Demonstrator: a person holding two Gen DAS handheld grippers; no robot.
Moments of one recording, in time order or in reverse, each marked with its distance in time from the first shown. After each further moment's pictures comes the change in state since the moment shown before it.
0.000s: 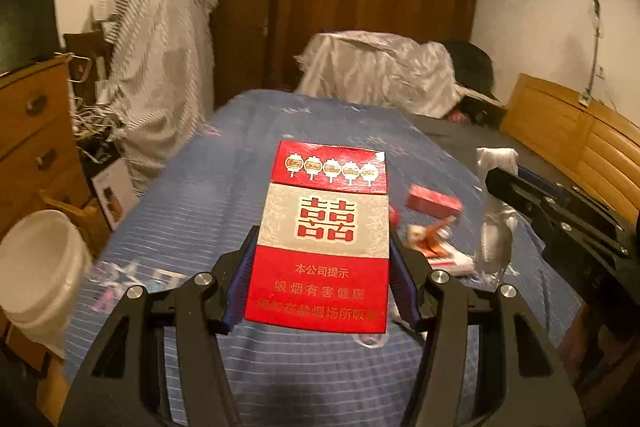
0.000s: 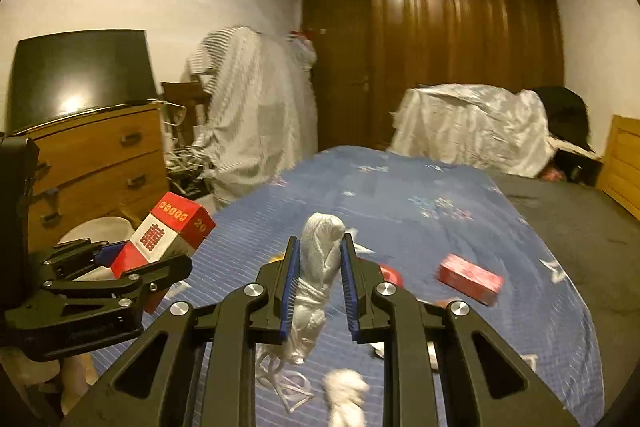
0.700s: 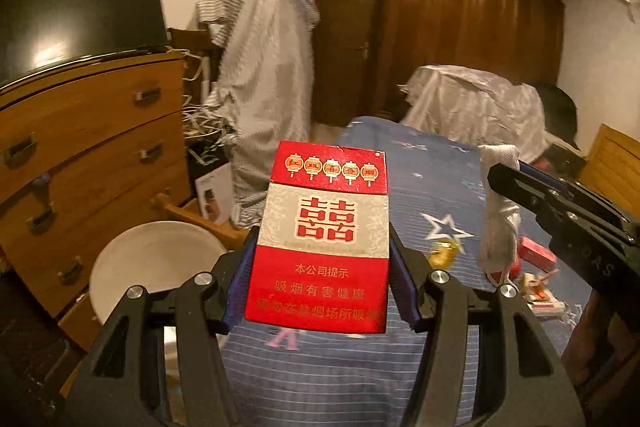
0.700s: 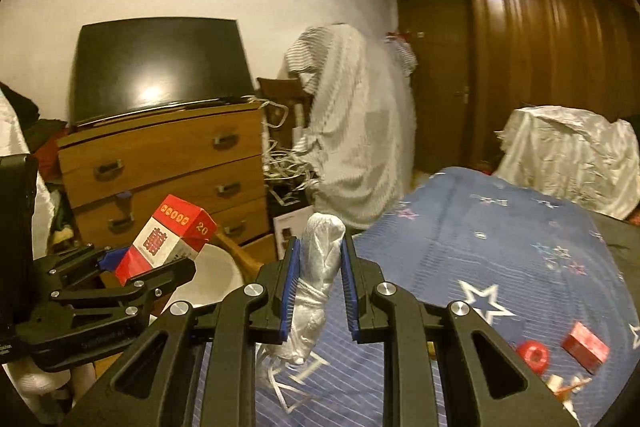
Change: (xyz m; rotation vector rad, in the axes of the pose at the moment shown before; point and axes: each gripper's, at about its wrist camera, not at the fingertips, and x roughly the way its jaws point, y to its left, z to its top) left arm -0.063 0.178 0.037 -0.147 -0.067 0.290; right arm 0.110 0.228 0.111 -0.100 0.030 0.305
